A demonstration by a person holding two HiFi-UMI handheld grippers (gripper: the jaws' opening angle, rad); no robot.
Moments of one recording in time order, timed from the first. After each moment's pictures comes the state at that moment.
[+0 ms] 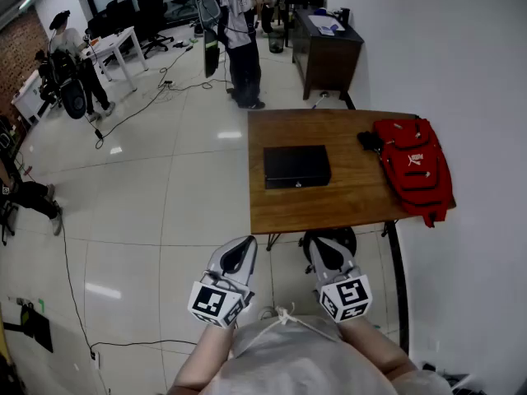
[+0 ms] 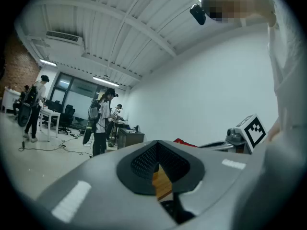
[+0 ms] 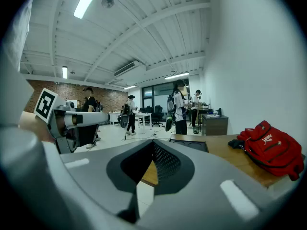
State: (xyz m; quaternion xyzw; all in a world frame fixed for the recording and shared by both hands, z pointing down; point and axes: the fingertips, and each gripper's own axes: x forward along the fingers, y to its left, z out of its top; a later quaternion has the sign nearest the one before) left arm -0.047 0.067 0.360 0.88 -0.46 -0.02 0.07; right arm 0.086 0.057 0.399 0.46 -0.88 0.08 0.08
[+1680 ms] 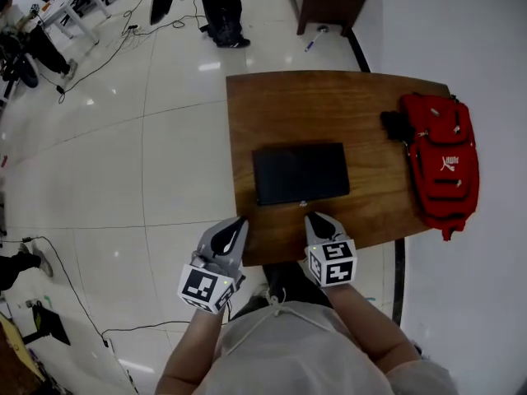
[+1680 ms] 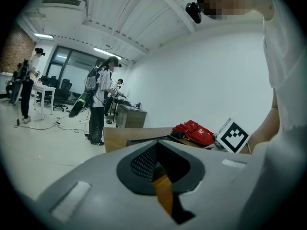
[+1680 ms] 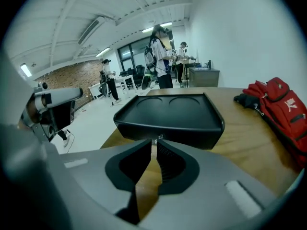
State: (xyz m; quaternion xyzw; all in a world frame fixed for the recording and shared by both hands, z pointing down) left arm -0.063 -0.165 0.479 0.88 -0.43 0.06 0.17; right arm 0.083 -0.173 0.584 0.49 -0.79 0.27 0.26
